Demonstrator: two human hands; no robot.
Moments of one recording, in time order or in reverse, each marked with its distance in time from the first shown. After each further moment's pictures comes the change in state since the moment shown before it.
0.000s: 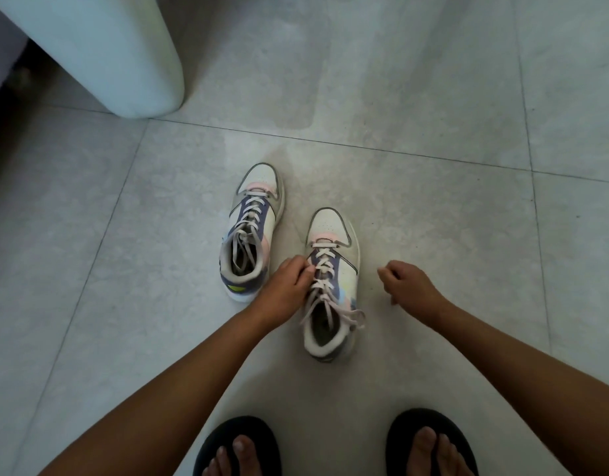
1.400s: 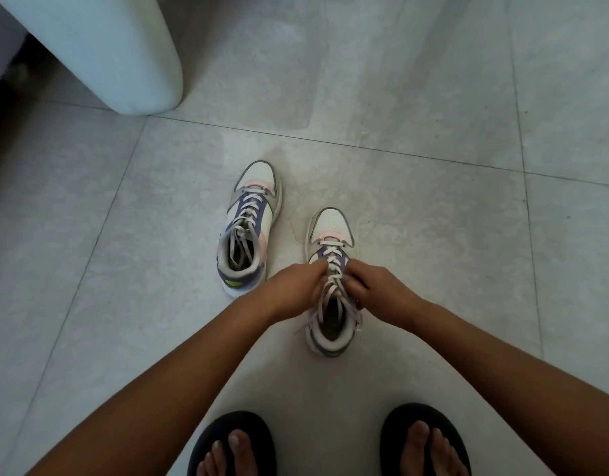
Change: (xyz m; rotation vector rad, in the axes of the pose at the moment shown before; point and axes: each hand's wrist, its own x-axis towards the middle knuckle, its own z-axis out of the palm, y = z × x) left_hand -0.006 0.033 -0.006 0.503 -0.299 0.129; right_hand -0.026 -0.036 0.013 -0.221 -0.256 -0.363
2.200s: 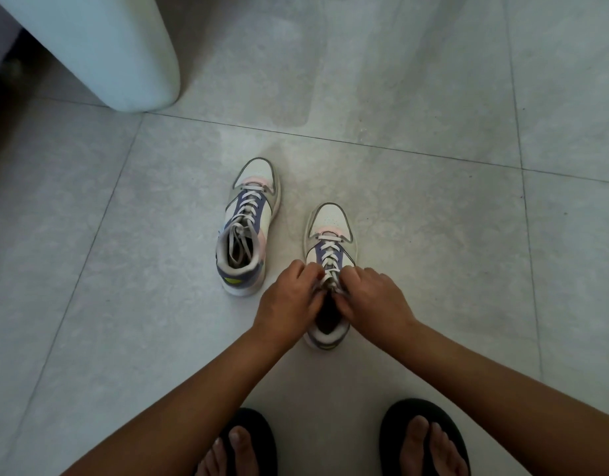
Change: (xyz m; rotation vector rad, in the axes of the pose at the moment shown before) left_hand -0.023 -0.007 0.039 -0.056 0.524 0.048; right_hand -0.013 -0.001 0.028 -0.604 0.406 -0.232
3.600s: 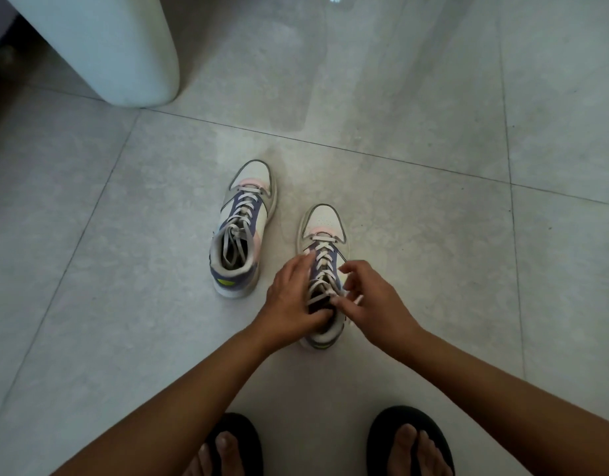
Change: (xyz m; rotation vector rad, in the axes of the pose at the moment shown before) left_hand 0.006 -0.014 0.015 -0.285 -0.130 -0.070; right_hand -0.002 -0.002 -0.023 0.612 -0.196 0.324
